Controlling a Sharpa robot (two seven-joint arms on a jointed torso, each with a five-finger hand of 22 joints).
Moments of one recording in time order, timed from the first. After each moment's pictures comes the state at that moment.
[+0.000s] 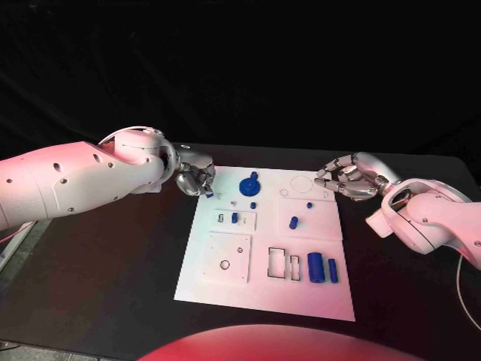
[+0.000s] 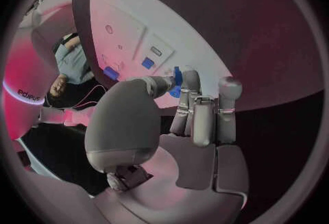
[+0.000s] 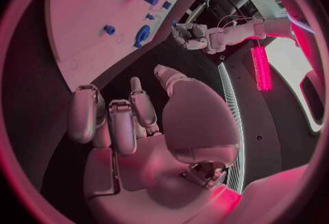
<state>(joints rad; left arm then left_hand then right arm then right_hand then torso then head) 1.33 -0.82 -0.15 1.37 -1.55 0.17 0.02 1.23 -0.23 0.85 0.27 0.05 0.94 0.08 0.59 0.44 1.01 0.00 0.97 0.54 1.46 -0.05 1.51 1.31 0.15 1.14 0.07 1.22 1.04 1.20 -0.91 -0.16 1.52 -0.84 -0.43 0.09 1.19 -0.16 0.33 0.19 0.29 0.82 0.16 0.32 0.40 1.33 0.08 1.33 1.27 1.46 0.01 1.51 1.31 0.07 1.38 0.11 1.28 1.31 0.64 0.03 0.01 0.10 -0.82</state>
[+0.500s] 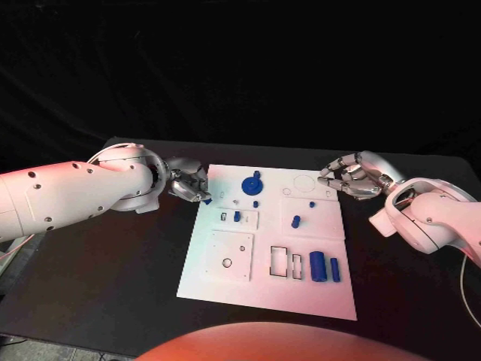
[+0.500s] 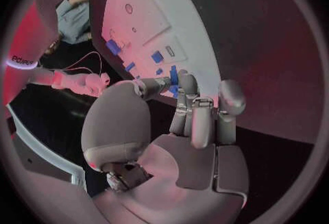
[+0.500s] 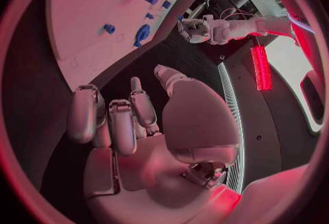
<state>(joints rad) 1.27 -0.93 -0.16 1.50 -1.21 0.04 -0.18 1.06 -0.24 0.94 0.19 0.07 0.98 0.06 0.68 0.41 1.11 -0.03 1.06 0.66 1.47 -0.07 1.53 1.31 0.13 1.21 0.04 1.29 1.13 1.20 -0.91 -0.16 1.52 -0.84 -0.43 0.08 1.19 -0.16 0.33 0.19 0.29 0.82 0.16 0.33 0.40 1.33 0.08 1.33 1.27 1.46 0.01 1.51 1.31 0.07 1.38 0.11 1.28 1.31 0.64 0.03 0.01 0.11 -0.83</state>
